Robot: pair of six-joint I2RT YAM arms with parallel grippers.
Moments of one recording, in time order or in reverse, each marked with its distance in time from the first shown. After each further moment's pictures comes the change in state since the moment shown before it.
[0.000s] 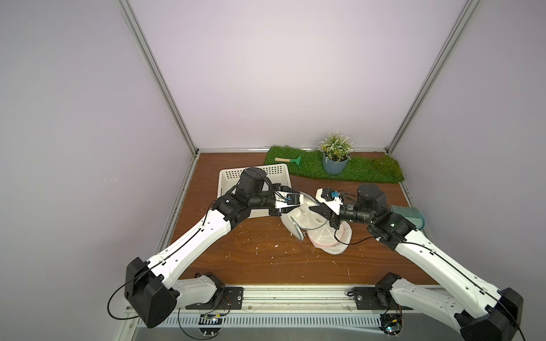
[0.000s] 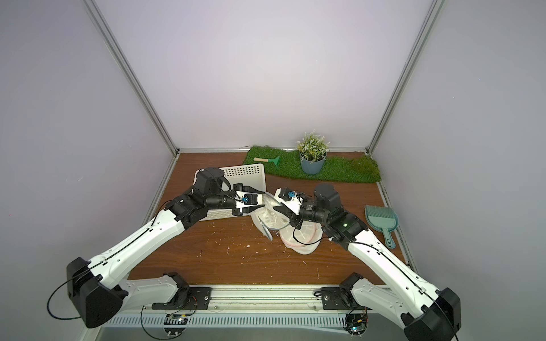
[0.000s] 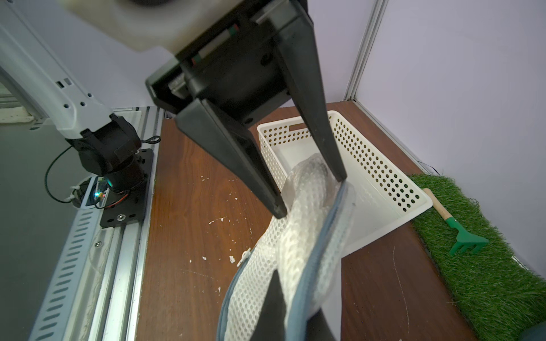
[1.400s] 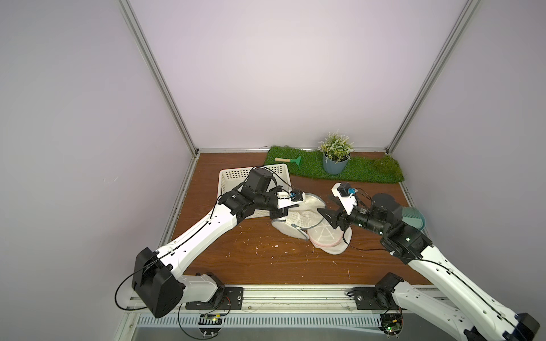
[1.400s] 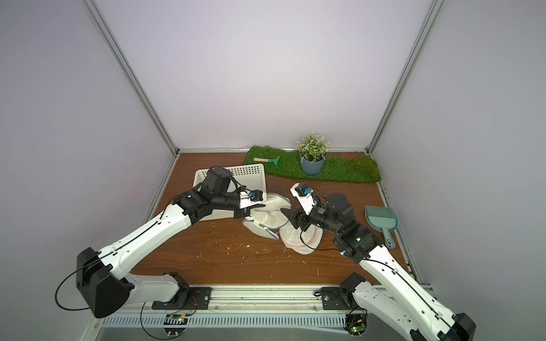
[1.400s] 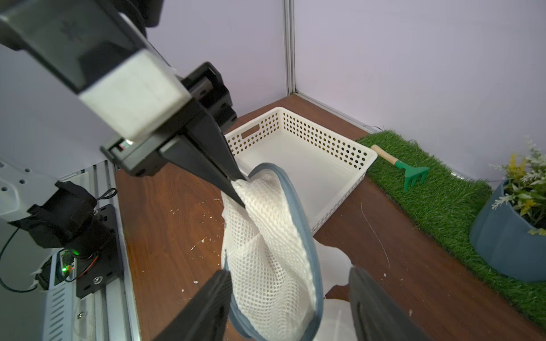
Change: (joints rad) left arm -0.006 0.071 0.036 -0.134 -0.023 -0.142; right arm -0.002 -0.161 -0.087 -0.016 0.260 0.307
